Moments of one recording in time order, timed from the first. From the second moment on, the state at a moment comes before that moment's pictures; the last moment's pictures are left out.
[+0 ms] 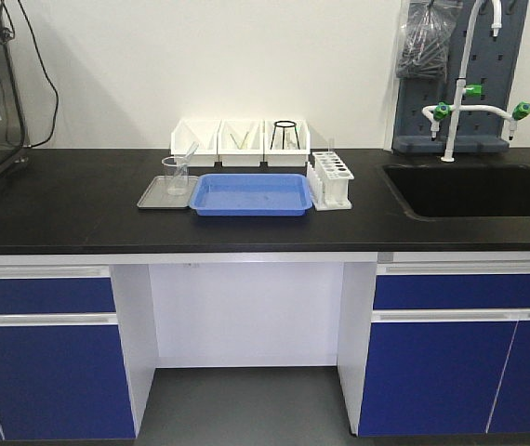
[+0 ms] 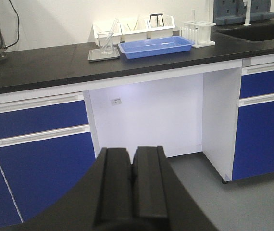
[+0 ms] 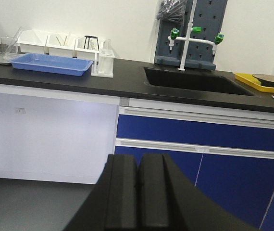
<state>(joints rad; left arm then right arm) -0.10 -0.01 0.03 0.03 0.16 0.03 -0.05 -0.01 0.03 0.02 0.10 -0.18</state>
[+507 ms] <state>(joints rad) -0.10 -0.01 0.03 0.03 0.16 0.03 -0.05 -0.01 0.03 0.02 0.10 -0.18</state>
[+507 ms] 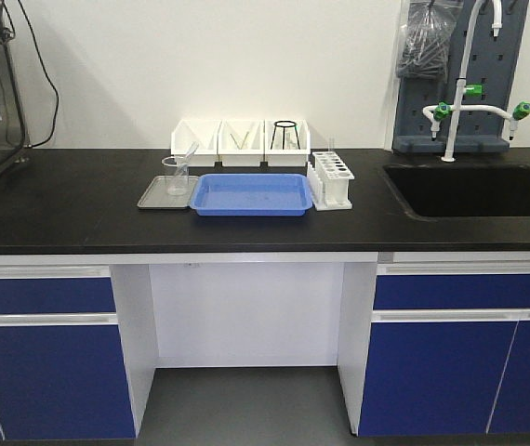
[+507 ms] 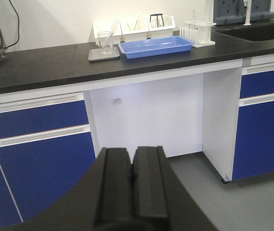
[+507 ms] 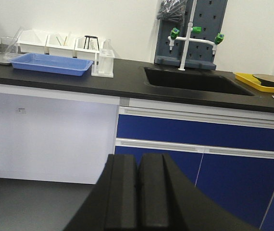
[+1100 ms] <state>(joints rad) -0.10 -0.01 0.03 0.03 0.16 0.03 -0.05 -0.01 0.03 0.02 0.10 -0.18</state>
